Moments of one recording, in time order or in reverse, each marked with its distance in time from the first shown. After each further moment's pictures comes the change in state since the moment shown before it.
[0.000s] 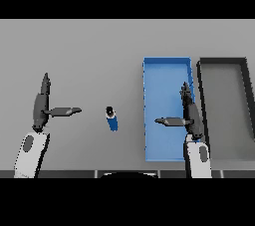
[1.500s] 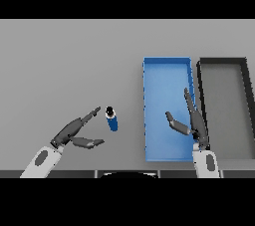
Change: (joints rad) left arm 0.105 0.100 -0.333 -0.149 -0.108 -0.455 -0.080; right arm 0.112 -0.143 0.089 -0.137 0.177 0.039 -0.099
